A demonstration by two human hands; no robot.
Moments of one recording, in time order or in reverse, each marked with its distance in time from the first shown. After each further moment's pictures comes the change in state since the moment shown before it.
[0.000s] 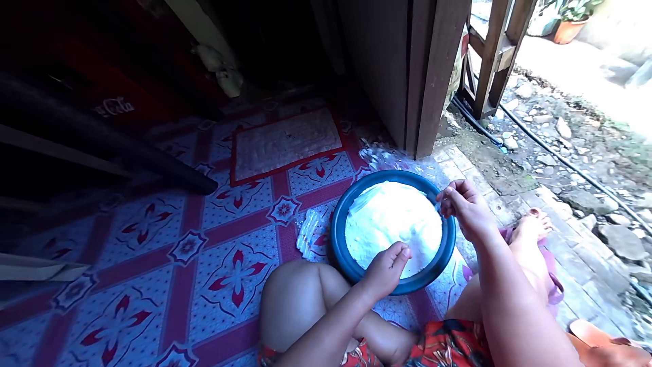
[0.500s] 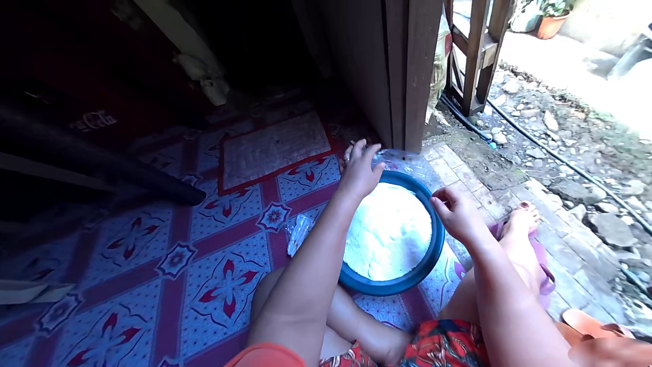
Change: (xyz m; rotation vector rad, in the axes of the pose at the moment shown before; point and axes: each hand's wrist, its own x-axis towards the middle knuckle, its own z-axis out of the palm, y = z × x) left_hand 0.155 0.064 -0.091 0.666 0.342 0.043; right_hand -0.006 0.009 -0.023 -0.756 -0.002 -0.103
